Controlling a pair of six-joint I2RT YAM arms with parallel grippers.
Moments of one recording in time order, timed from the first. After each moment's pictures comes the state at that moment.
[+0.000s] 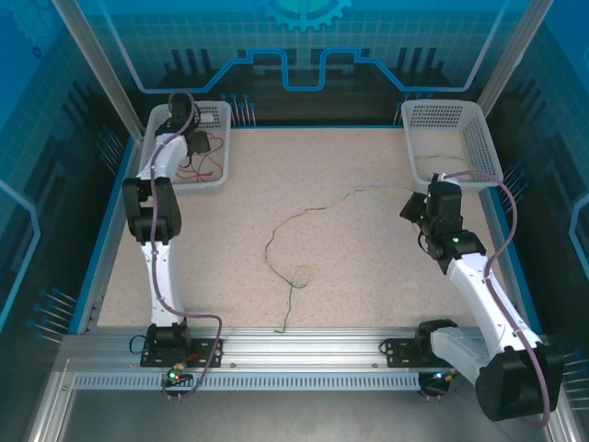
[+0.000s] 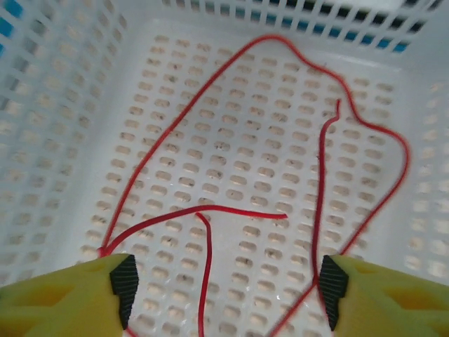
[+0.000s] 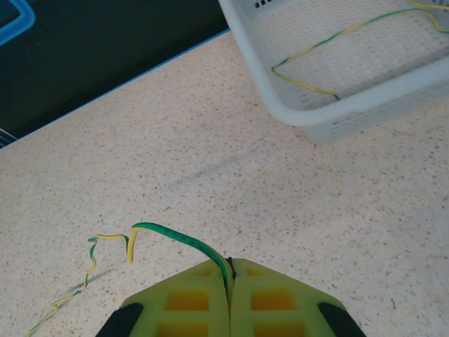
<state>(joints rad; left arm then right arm) 0.10 2.31 2.07 -0.65 -0.21 -0.22 0.12 1.00 0.77 -0.34 0.15 0.51</state>
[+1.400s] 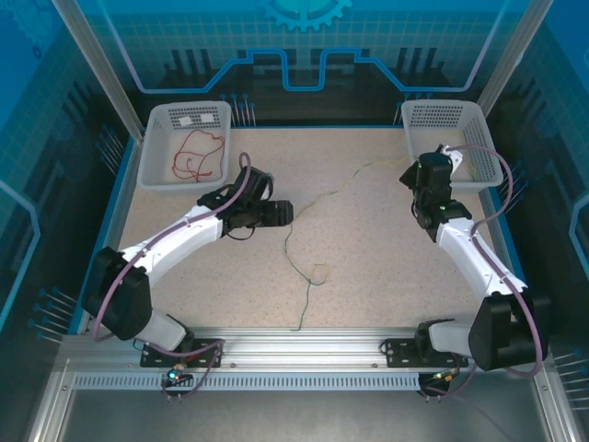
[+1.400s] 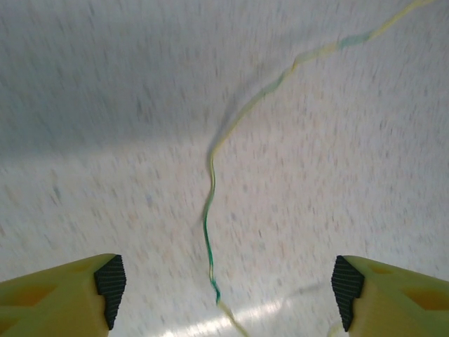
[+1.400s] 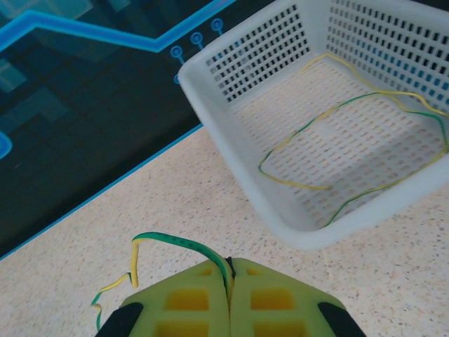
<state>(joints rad) -0.53 1.51 1.12 -0.58 0.08 -0.59 0.12 1.27 0.94 -0.14 0.37 0.62</state>
